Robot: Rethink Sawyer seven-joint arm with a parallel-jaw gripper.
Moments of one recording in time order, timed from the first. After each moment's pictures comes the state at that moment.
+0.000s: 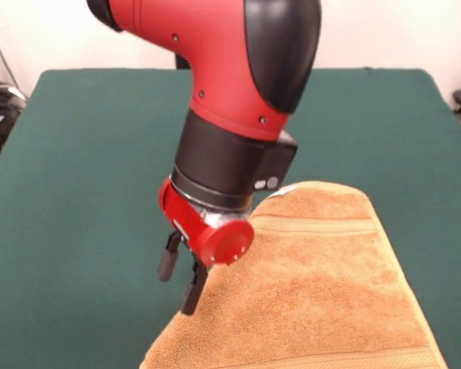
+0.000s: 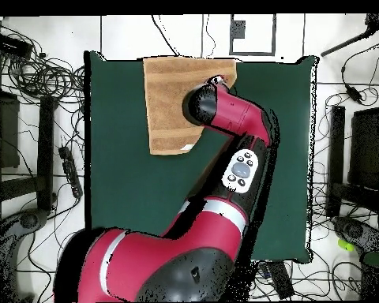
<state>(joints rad) 0.02 -0.06 -0.51 0.97 0.44 0.37 2.50</state>
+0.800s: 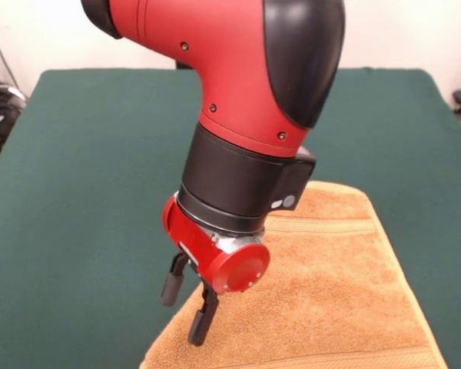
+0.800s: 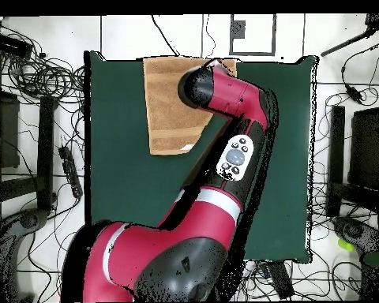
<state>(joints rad) 0.02 0.01 -0.60 0.78 0.50 0.50 2.50</state>
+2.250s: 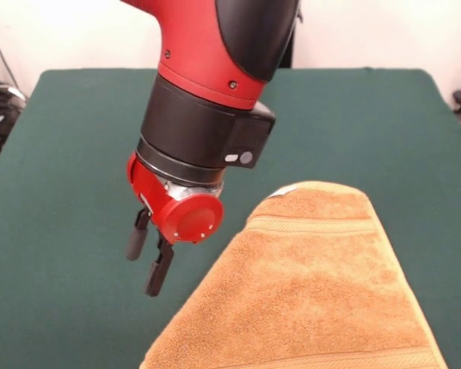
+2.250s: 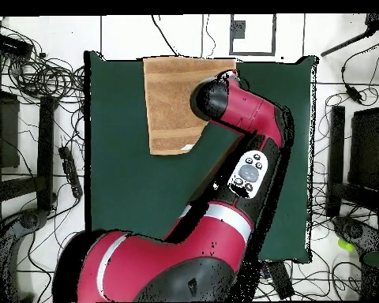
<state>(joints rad) 0.02 -0.10 -0.57 0.97 0.47 0.43 2.50</state>
